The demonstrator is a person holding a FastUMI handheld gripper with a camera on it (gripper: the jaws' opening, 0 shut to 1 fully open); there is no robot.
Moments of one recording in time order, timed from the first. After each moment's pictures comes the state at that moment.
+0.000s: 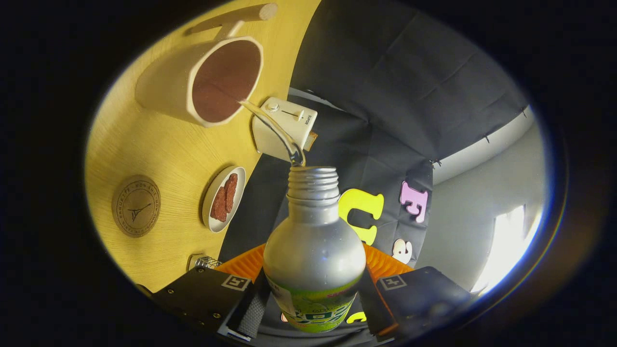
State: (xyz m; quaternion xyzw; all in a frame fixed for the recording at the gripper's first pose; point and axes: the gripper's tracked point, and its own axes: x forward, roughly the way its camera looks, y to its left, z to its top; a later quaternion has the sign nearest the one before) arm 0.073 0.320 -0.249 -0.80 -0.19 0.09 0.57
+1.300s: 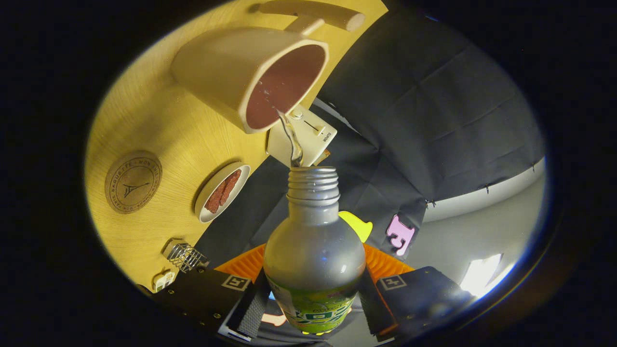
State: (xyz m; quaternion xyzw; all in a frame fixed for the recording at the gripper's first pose) arm 0.065 0.342 -0.267 -0.86 -0.24 0.08 0.44
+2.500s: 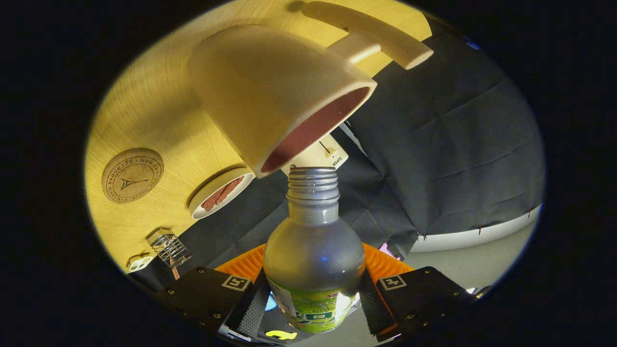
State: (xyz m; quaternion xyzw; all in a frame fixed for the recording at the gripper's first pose) arm 0.068 0.375 -0.279 -0.90 -0.25 0.09 0.35
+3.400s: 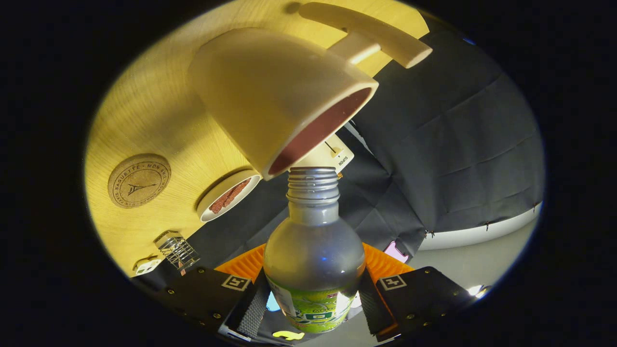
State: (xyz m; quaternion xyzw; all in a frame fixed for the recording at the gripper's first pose) arm 0.076 0.372 -0.285 -0.90 -0.23 0.10 0.36
